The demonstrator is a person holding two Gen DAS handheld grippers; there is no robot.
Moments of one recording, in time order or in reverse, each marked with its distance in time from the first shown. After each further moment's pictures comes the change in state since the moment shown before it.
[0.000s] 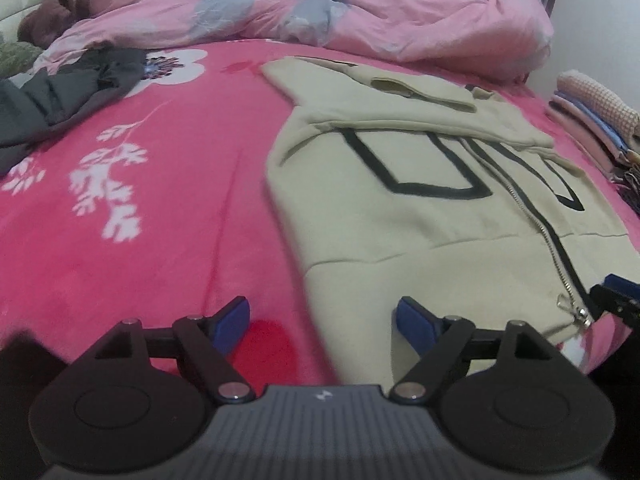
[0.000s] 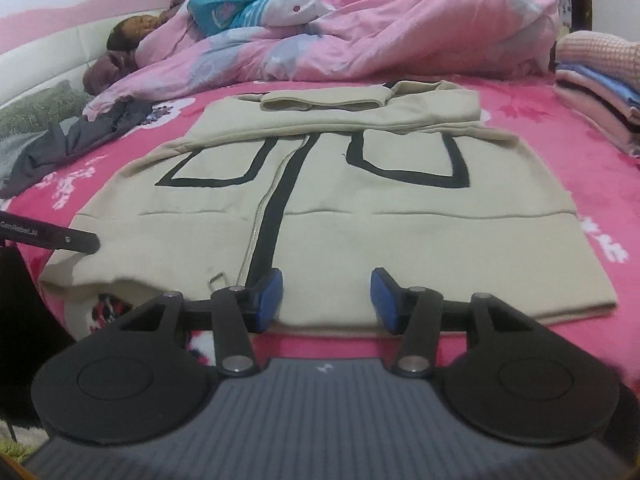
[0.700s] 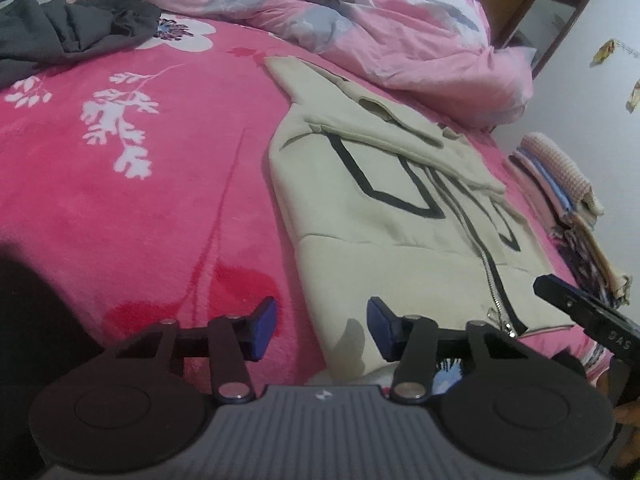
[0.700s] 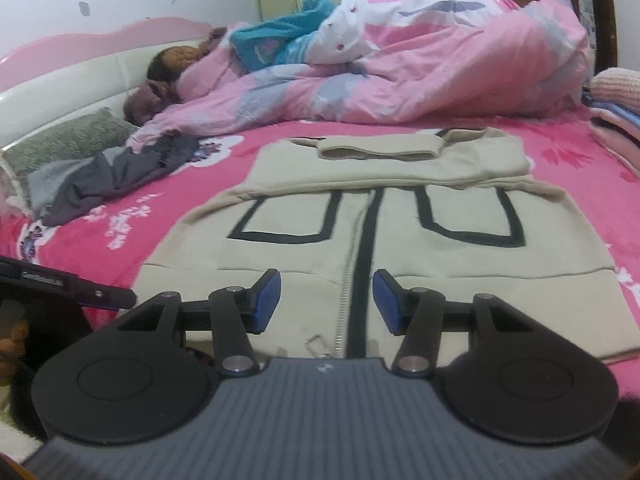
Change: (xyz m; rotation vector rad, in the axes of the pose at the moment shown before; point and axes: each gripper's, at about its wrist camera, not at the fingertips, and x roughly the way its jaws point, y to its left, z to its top) left arm -0.023 0.028 -0.012 -0.180 0.005 -0.208; right arm -0.020 0.044 0.028 -0.012 -0.097 0.137
